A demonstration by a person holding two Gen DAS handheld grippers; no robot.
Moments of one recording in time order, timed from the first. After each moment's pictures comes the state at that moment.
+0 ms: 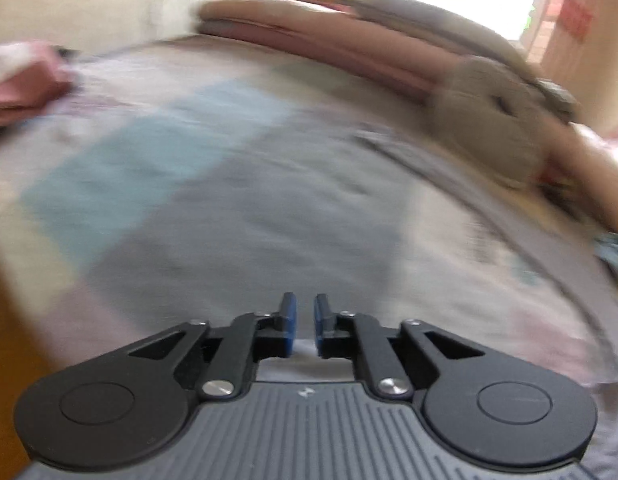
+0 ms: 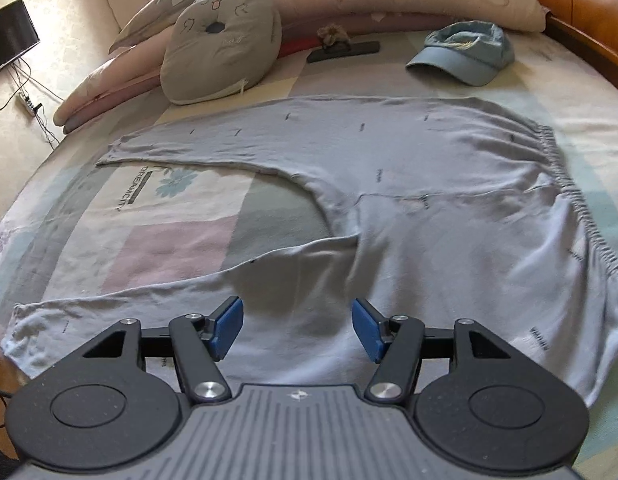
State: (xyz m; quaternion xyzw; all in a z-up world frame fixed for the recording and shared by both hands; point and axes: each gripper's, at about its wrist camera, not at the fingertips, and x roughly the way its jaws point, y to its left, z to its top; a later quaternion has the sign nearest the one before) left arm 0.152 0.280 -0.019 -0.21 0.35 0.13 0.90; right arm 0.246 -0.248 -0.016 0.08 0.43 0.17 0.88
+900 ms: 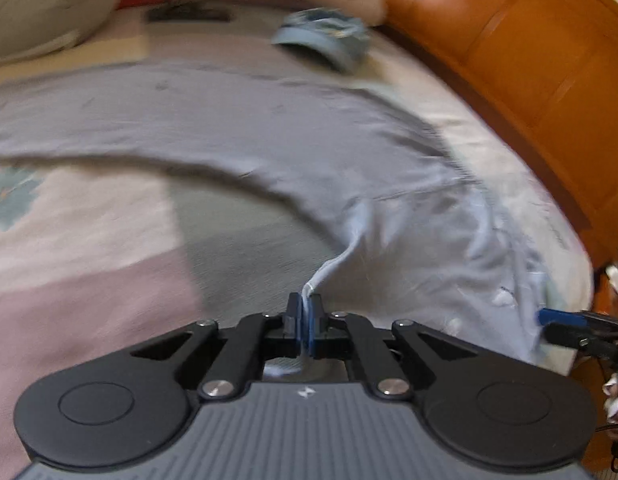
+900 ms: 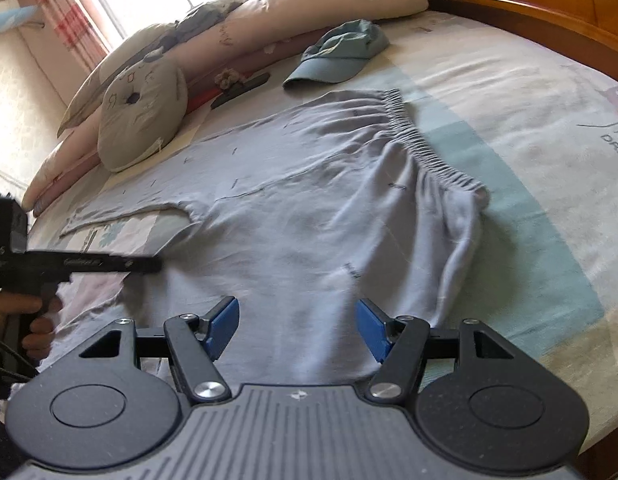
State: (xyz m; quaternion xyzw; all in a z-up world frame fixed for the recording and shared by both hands) left arm 0.335 -0.035 -0.069 -0.07 0.47 -0.23 0.85; right arm 0.194 -0.377 -0.049 0.19 0.39 0.09 0.90
